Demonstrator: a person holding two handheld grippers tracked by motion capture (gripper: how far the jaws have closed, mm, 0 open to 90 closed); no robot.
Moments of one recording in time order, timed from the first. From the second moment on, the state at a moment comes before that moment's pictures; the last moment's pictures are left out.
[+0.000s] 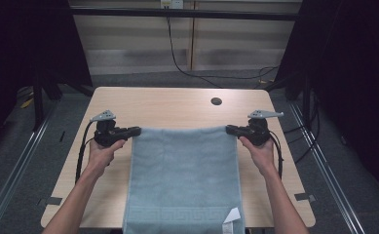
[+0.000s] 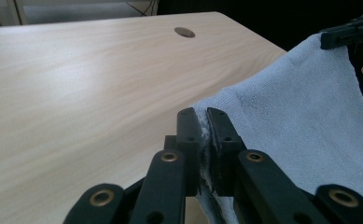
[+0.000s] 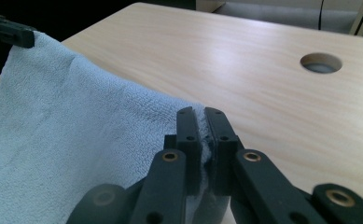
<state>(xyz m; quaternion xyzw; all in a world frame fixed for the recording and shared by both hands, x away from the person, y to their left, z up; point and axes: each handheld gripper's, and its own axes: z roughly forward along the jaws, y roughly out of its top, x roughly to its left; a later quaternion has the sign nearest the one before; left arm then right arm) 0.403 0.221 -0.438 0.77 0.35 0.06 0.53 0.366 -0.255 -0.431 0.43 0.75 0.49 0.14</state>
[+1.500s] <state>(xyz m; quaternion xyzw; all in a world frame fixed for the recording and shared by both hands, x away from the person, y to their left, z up) 0.426 0.214 -0.373 0.75 0.33 0.10 0.57 0.391 -0.263 -0.360 0.40 0.72 0.53 0.18</state>
